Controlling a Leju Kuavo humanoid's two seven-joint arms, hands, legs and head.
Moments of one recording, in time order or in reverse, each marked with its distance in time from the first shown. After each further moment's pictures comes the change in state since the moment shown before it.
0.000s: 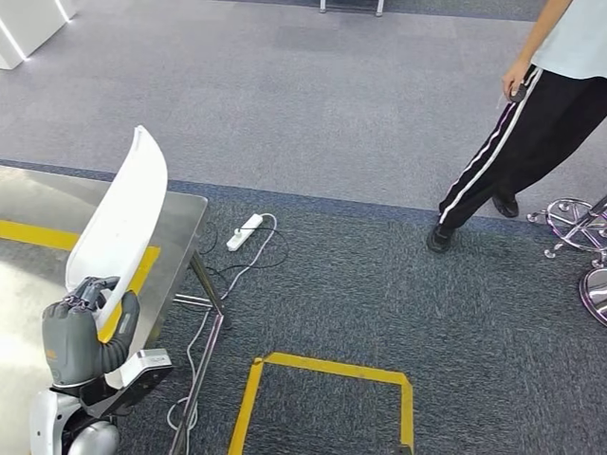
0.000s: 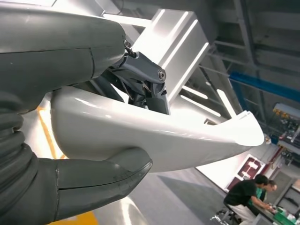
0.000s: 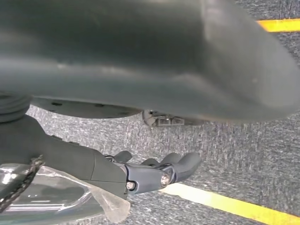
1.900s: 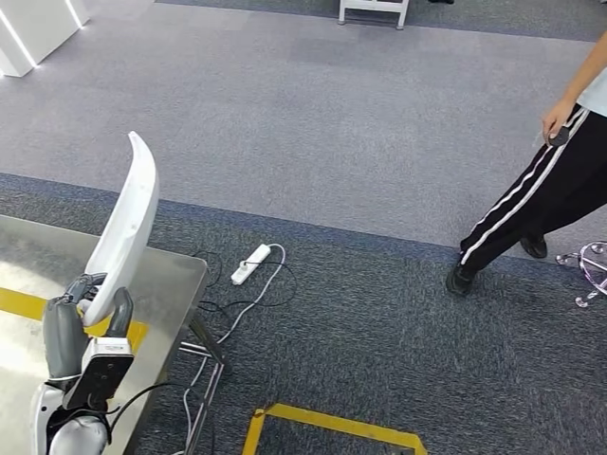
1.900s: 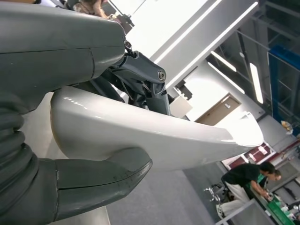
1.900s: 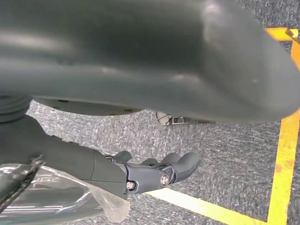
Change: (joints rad) left arm -0.005 -0.024 0.043 -0.006 0.329 -0.153 -0.066; right arm 0.000 0.002 0.013 0.012 -0.035 0.000 0.024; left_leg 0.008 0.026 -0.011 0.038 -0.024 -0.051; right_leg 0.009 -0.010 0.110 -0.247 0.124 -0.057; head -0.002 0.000
